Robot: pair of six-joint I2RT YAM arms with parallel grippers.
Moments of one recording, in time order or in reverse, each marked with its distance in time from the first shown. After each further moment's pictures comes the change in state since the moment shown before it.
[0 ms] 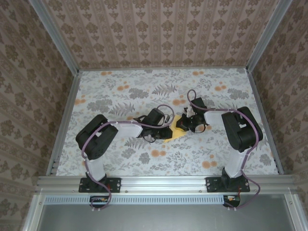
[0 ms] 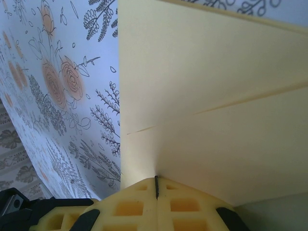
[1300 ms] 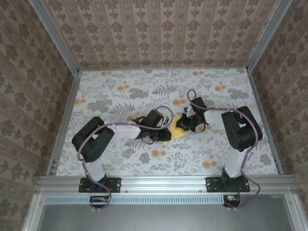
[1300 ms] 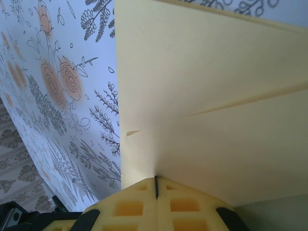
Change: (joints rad) left arm -0.006 -0.055 -0.030 -0.048 0.012 0.001; right arm -0.004 0.010 0.014 -0.021 -0.007 0.000
